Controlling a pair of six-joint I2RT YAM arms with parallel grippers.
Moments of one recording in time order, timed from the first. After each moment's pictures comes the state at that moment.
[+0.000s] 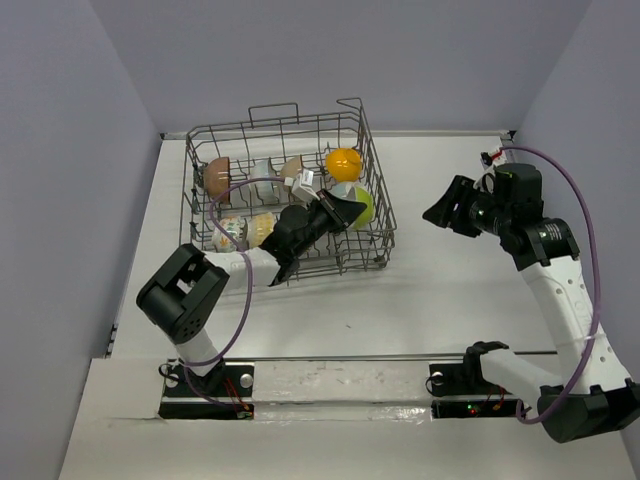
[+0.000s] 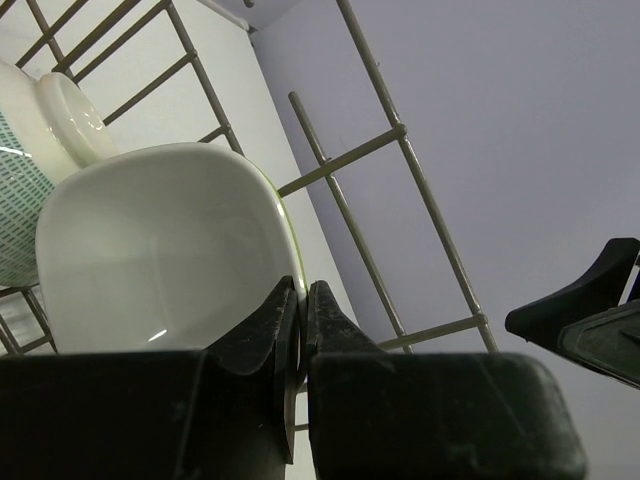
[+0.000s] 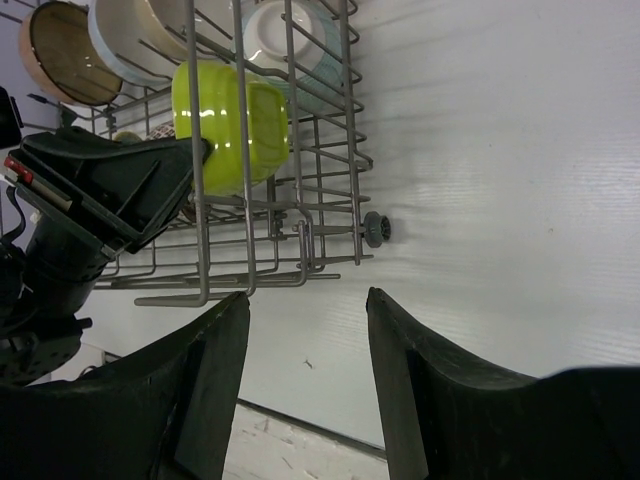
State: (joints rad) left arm -0.72 1.66 0.78 0.91 0.04 -1.03; right arm 0.17 1.02 1.23 -0.81 -0.27 0.50
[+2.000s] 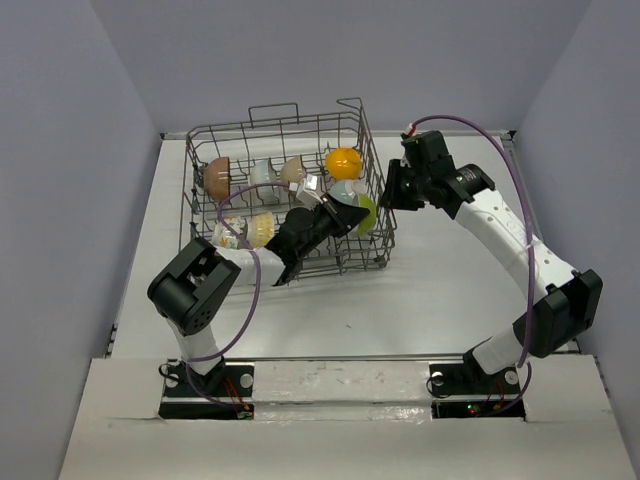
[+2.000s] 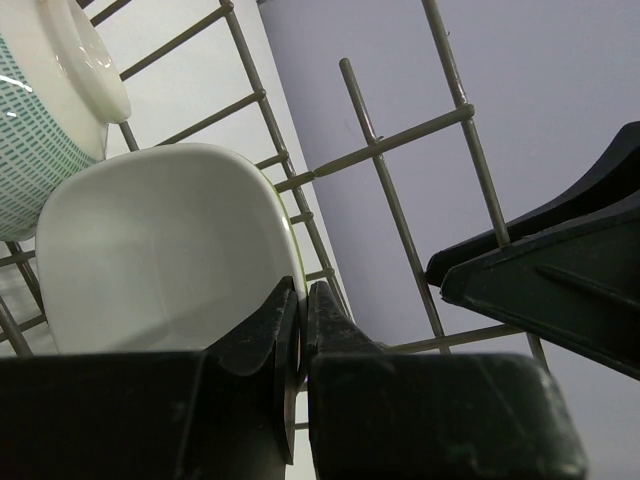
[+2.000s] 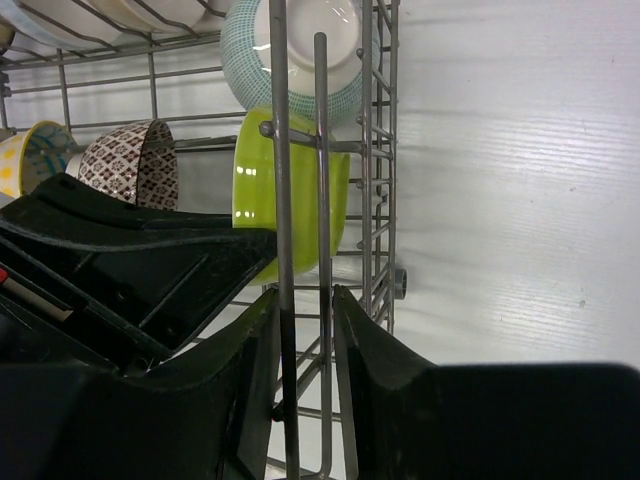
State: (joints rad) left arm -0.72 1.73 0.79 0.94 0.06 -1.10; right arm 0.48 1.51 1.52 -0.81 0.05 0.48
